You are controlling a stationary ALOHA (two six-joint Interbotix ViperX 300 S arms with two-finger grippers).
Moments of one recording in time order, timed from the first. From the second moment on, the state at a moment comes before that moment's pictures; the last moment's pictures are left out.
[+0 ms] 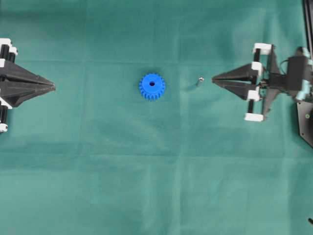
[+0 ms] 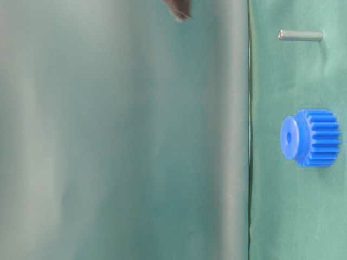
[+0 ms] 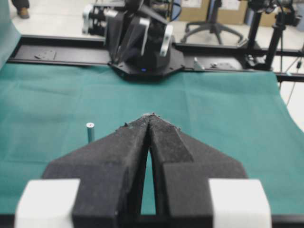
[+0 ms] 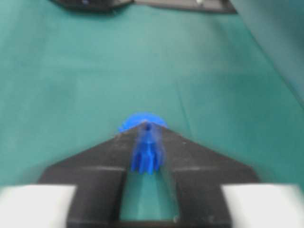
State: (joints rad) left arm 0.00 -0.96 1.20 -0.04 -0.27 -0.01; right arm -0.16 -0.35 1.25 0.04 -0.75 0.03
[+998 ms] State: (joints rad) left arm 0.00 -0.97 1.22 -0.04 -0.27 -0.01; right arm -0.19 0.10 1.18 0.17 -0.92 0.05
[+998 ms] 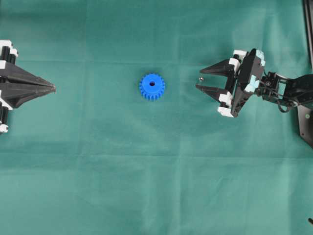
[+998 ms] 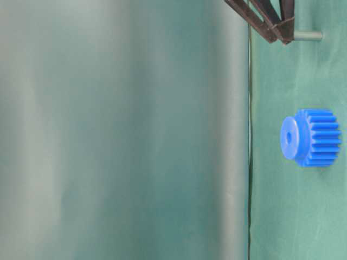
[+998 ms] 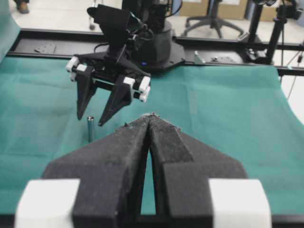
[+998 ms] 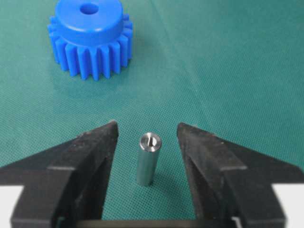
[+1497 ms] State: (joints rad) left arm 0.00 -0.97 1.23 -0.03 -0.27 -0.01; right arm -0.19 0.11 1.18 0.17 -0.92 0.06
